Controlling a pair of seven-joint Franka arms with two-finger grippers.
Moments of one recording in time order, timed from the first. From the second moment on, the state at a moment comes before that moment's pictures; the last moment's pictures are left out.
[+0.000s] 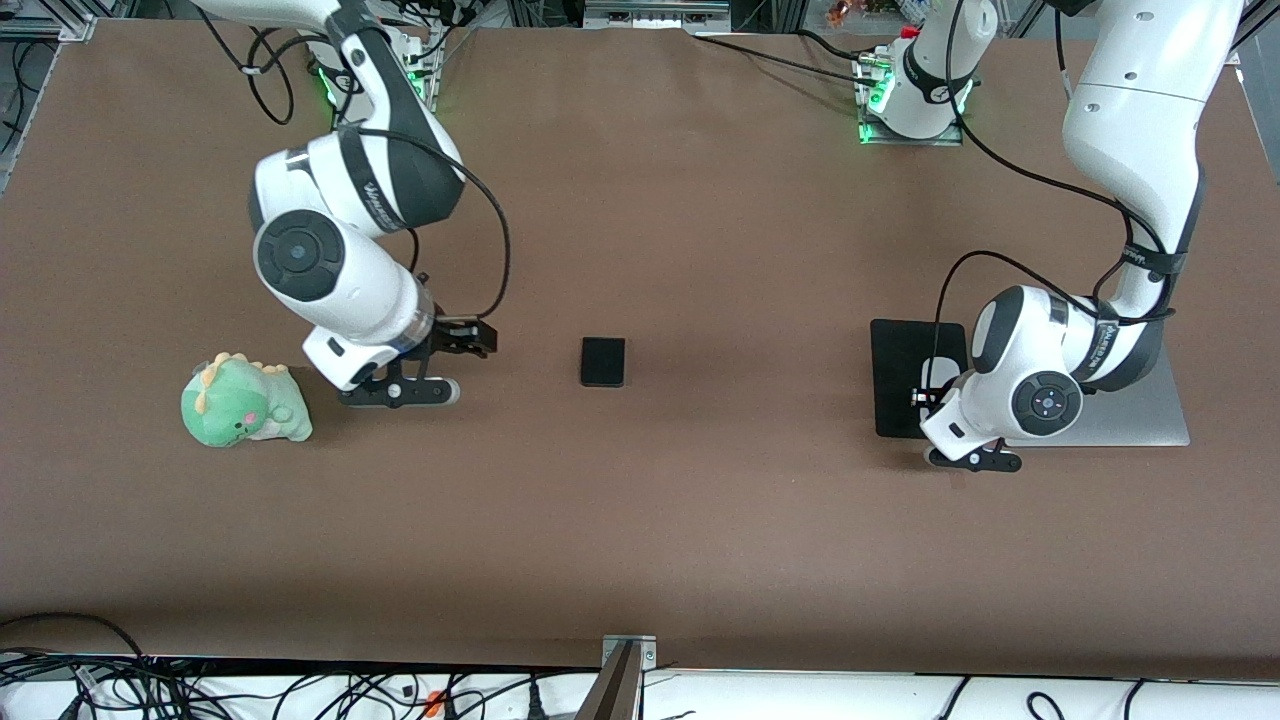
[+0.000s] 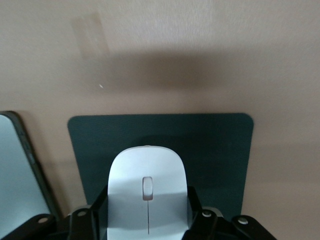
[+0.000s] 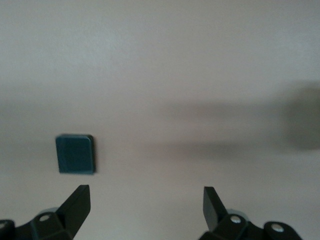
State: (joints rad) left arm 0.09 0.67 -0.21 -1.70 0.22 2.06 -0.16; right arm 0.52 0.48 -0.11 -1.48 0.12 1.90 0.41
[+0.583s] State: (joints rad) left arm 0.13 0.64 -0.22 -1.80 0.22 2.20 -0.16; right arm 0.67 0.67 -0.11 -1.48 0.12 2.21 0.67
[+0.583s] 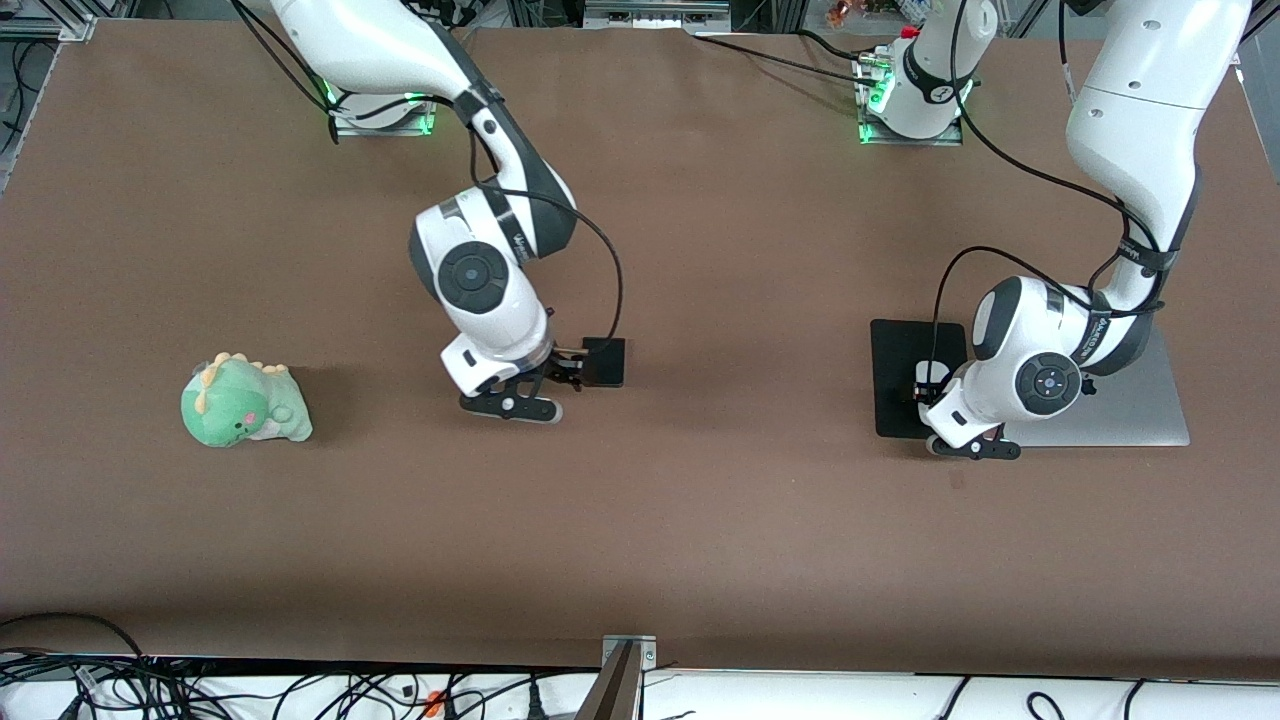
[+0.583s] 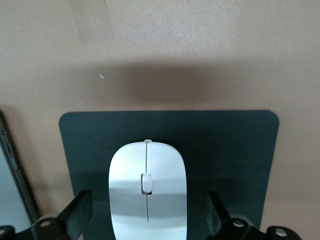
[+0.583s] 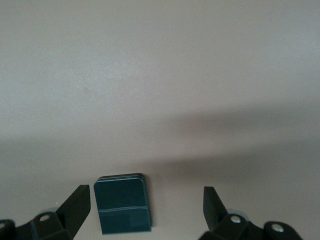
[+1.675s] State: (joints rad) left arm 0.12 0.48 -0.31 -1.27 0.22 1.51 0.02; right arm 0.81 0.75 -0.12 -1.65 0.05 2.54 0.71
